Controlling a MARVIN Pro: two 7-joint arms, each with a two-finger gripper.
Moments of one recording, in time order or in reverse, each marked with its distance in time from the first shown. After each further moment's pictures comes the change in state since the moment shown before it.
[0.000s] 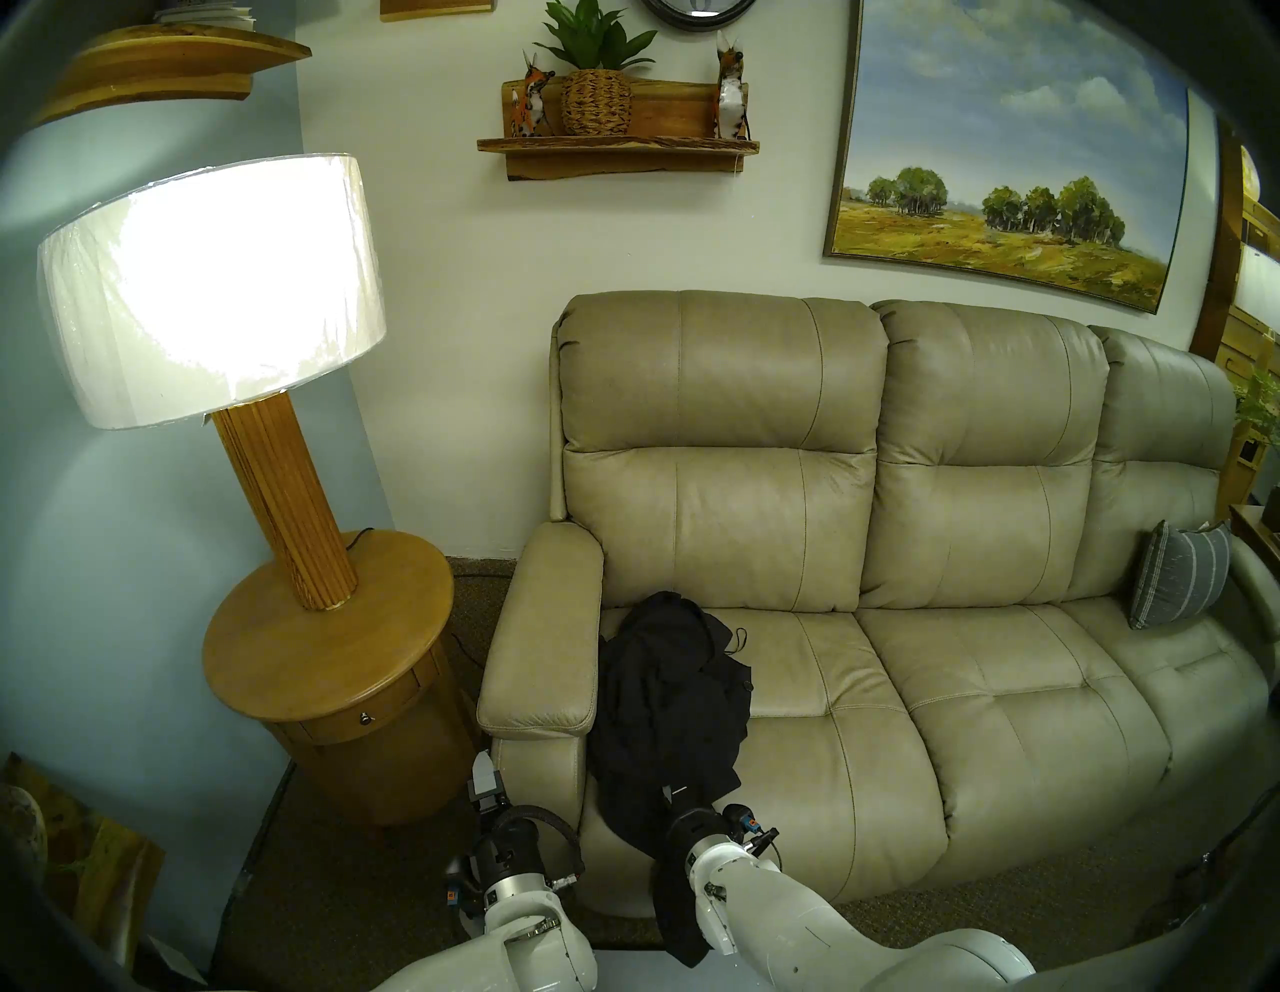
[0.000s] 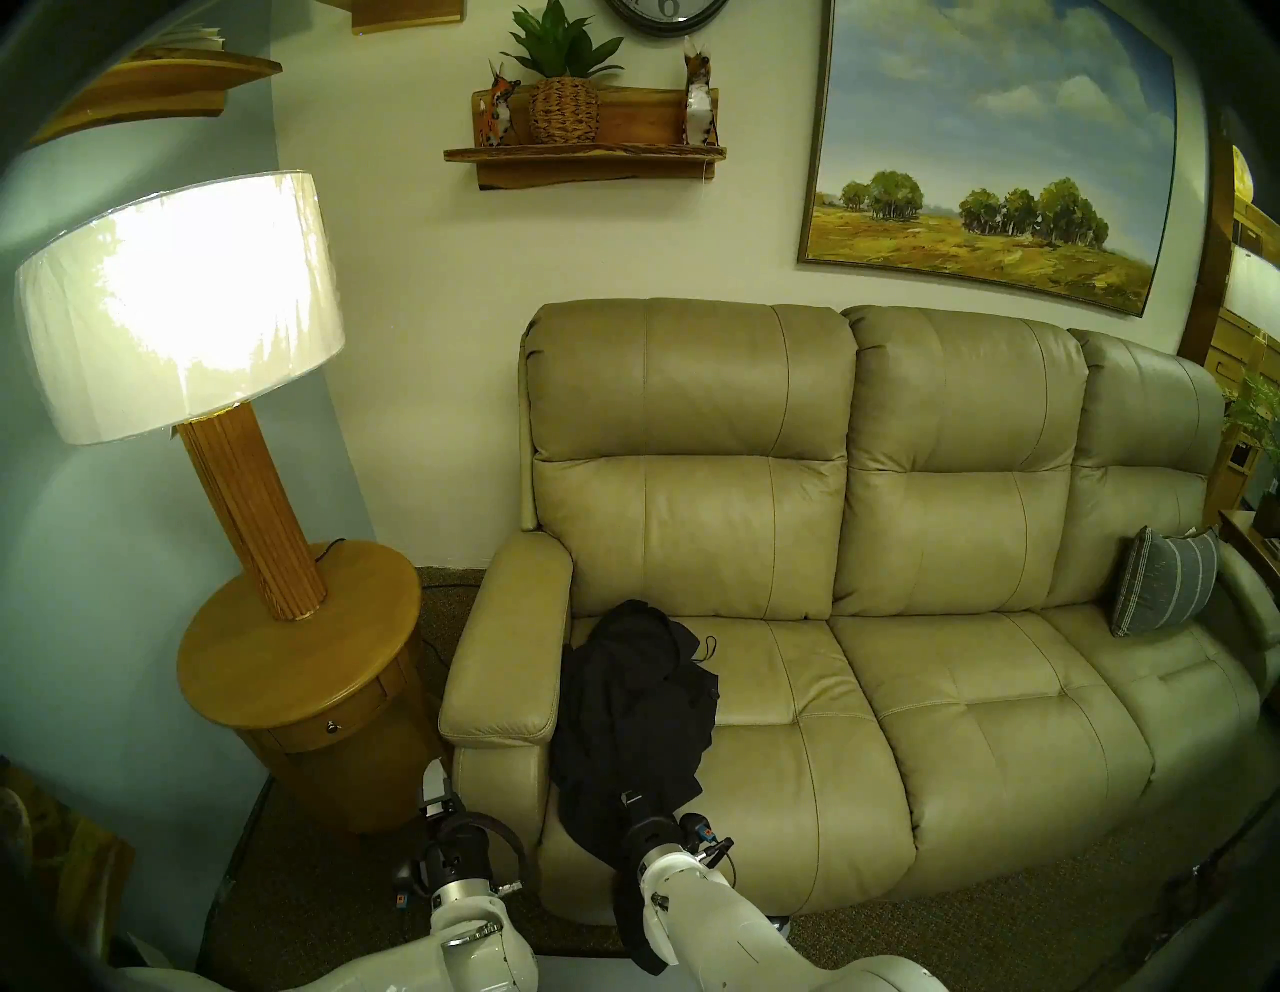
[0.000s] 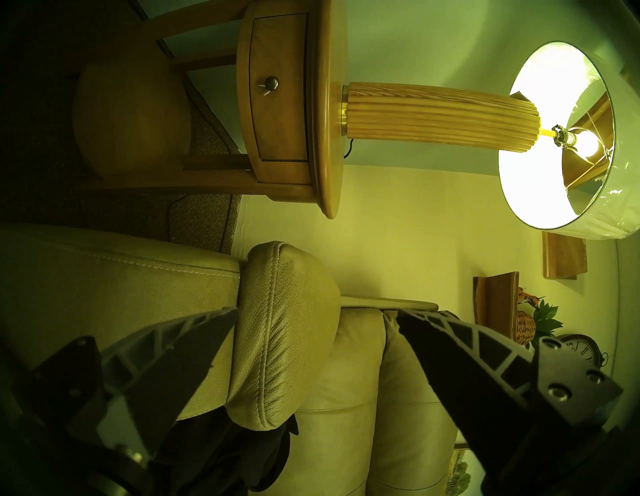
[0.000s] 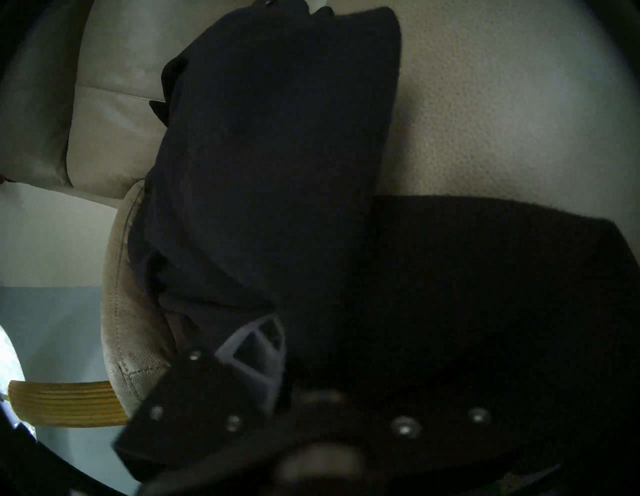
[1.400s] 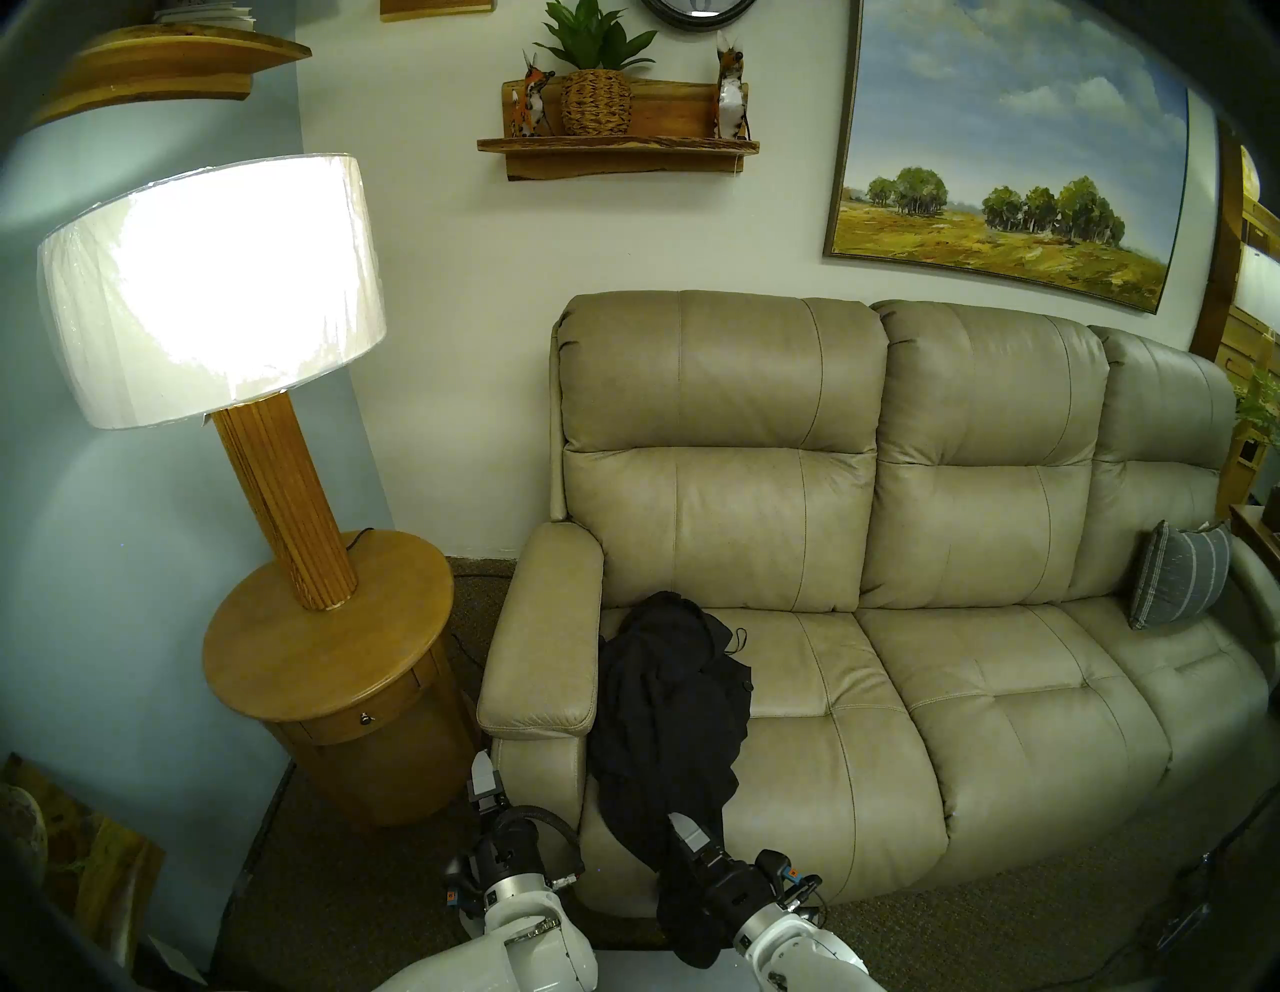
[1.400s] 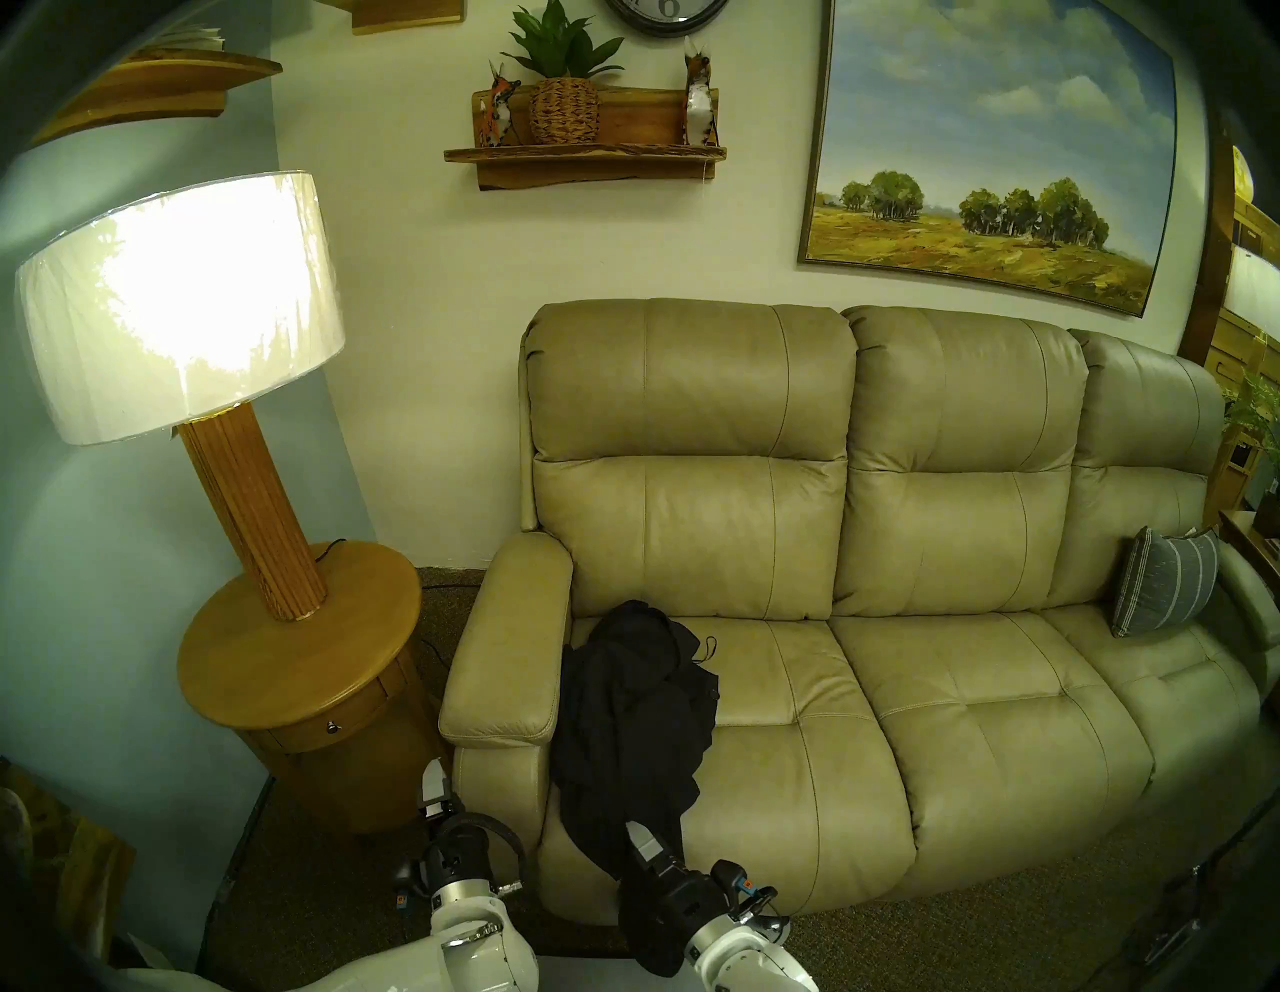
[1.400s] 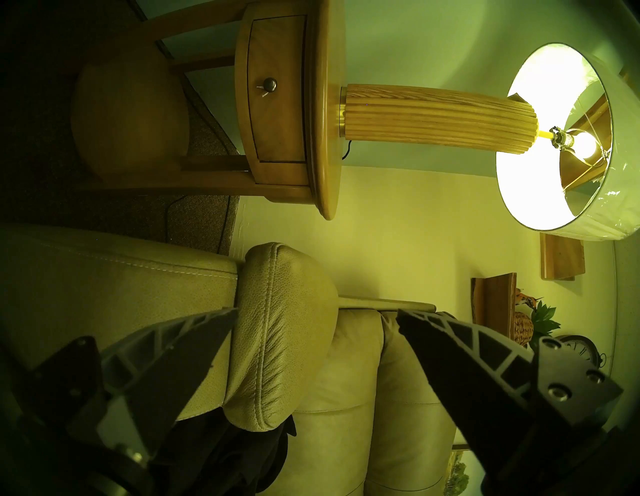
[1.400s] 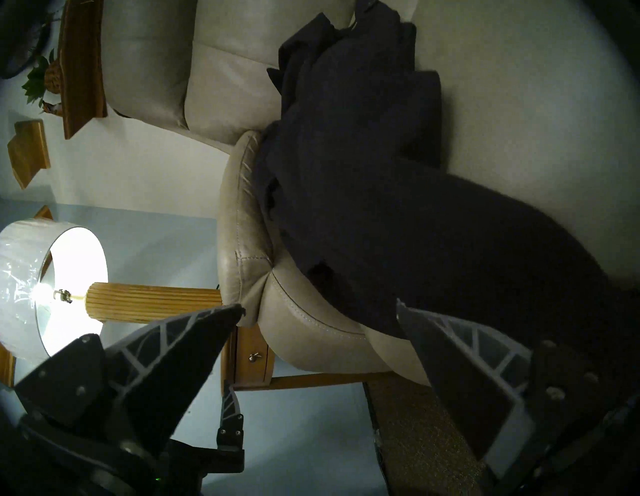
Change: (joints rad) left arm 0.003 -0.002 -0.004 -0.001 0.000 0.000 -0.007; right arm -0.356 0.096 0.227 -0.396 -0.383 0.199 0.296
